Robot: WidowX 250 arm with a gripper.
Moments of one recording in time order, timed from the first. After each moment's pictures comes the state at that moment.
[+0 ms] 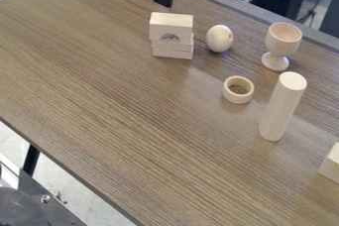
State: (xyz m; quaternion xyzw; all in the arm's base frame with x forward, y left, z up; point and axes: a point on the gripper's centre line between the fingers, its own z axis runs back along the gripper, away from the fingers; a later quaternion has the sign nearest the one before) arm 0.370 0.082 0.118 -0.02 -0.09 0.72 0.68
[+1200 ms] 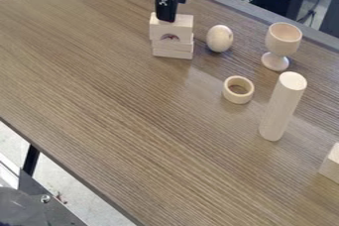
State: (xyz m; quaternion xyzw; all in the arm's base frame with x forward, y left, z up) arm 0.379 0.094 0.084 -0.01 -0.05 0.82 0.56
